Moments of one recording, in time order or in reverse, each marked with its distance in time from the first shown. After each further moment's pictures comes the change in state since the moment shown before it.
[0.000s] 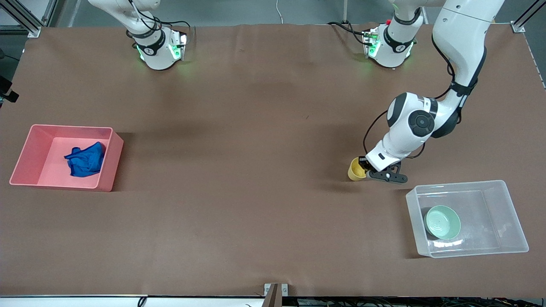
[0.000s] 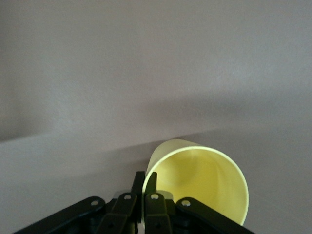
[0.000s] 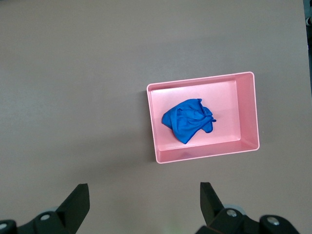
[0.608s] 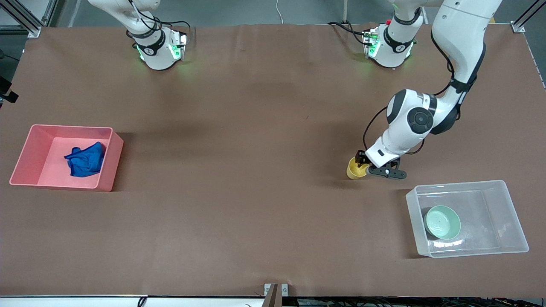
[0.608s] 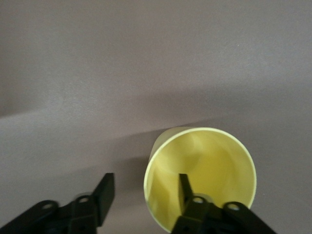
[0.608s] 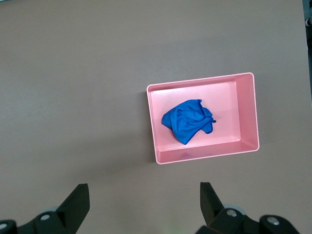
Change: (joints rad) left arm -0.009 0.002 0.000 -0.056 -0.003 0.016 -0.002; right arm 0.000 0.000 0.000 0.000 0.000 0.002 0.000
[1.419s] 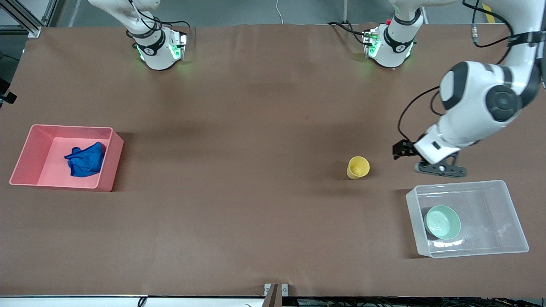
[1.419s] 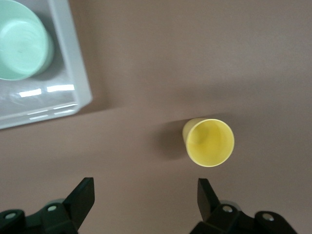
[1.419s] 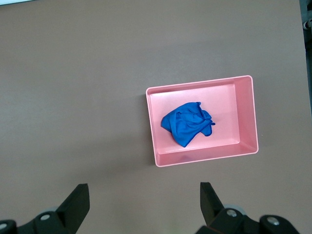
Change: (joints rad) left arm 0.035 -0.234 0.040 0.155 -0.098 -0.423 0.094; right arm 0.000 0.000 -0.001 0.000 -0.002 0.013 0.000
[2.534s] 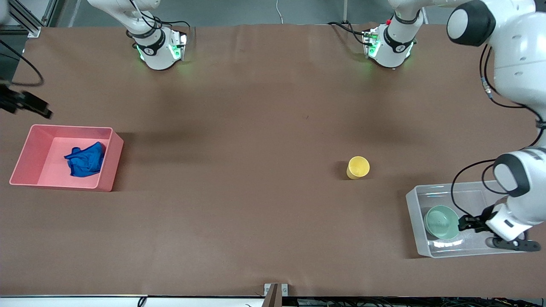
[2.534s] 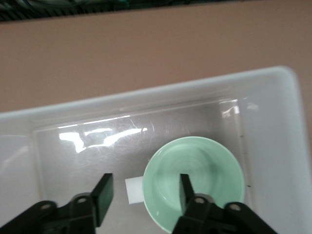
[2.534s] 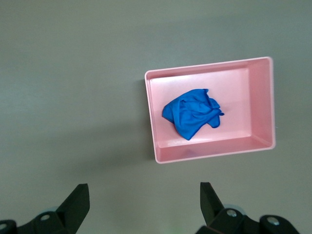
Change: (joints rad) left arm 0.157 0.620 0.205 0.777 -0.010 -0.005 0.357; right arm 0.034 -0.045 -0.041 -0.159 -0.001 0.077 -0.004
